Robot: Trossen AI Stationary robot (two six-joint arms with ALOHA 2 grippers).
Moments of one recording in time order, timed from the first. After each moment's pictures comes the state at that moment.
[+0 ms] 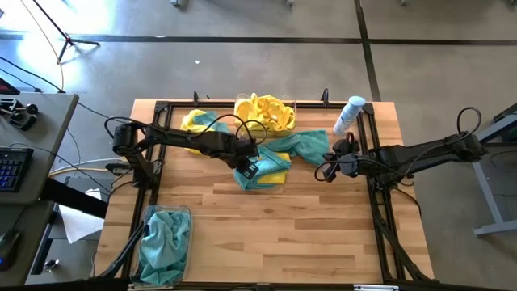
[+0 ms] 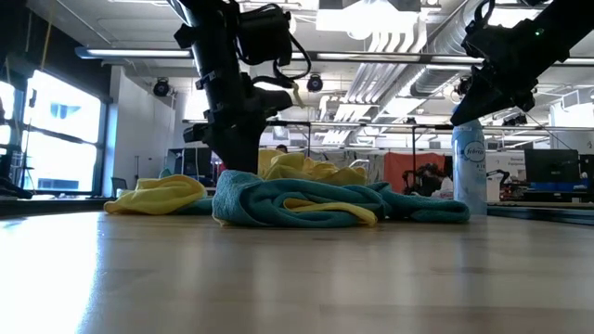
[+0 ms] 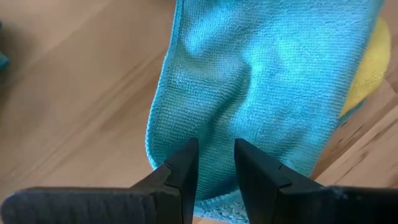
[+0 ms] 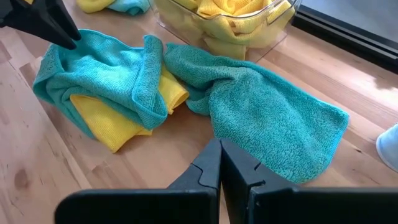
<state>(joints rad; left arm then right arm) 0.11 1.77 1.21 -0.70 -0.11 -0.74 0.16 0.83 0.59 -0.62 0.59 0.73</state>
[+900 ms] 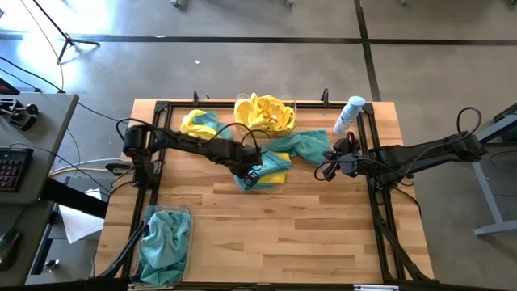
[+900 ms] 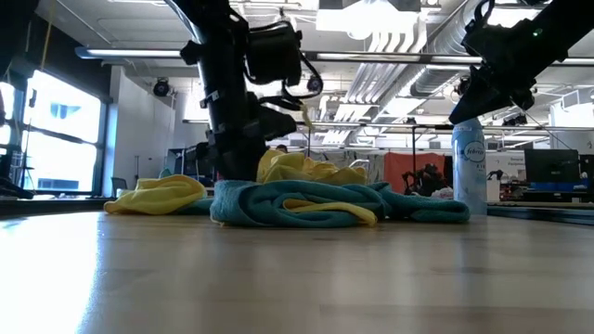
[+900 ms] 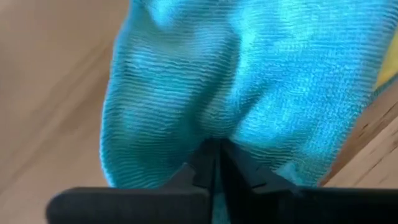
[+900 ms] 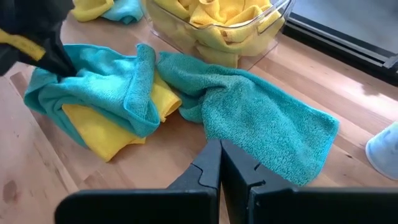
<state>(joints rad) 0.08 1.87 1.21 -0.66 -0.09 -0.70 0.16 0.83 0.59 -0.62 0.63 0.73</state>
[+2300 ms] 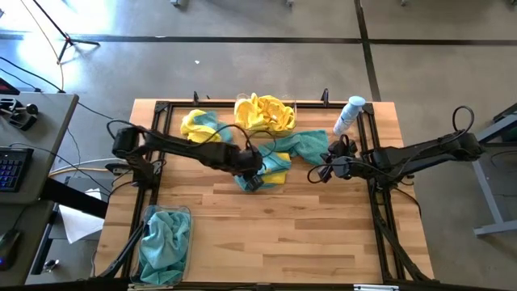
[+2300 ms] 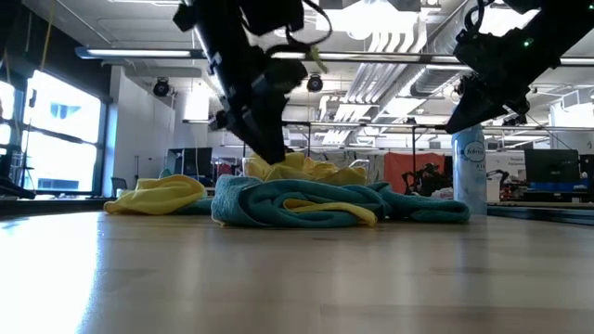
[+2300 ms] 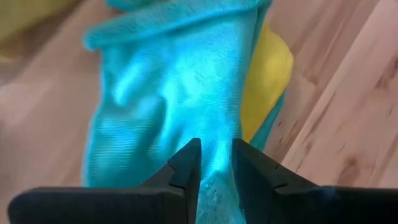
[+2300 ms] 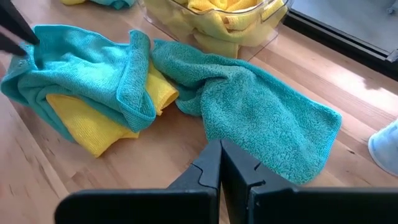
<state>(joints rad) -0.01 1.77 1.25 -0.58 -0.22 -0.57 0.16 0.92 0.59 -0.59 0.64 0.74</state>
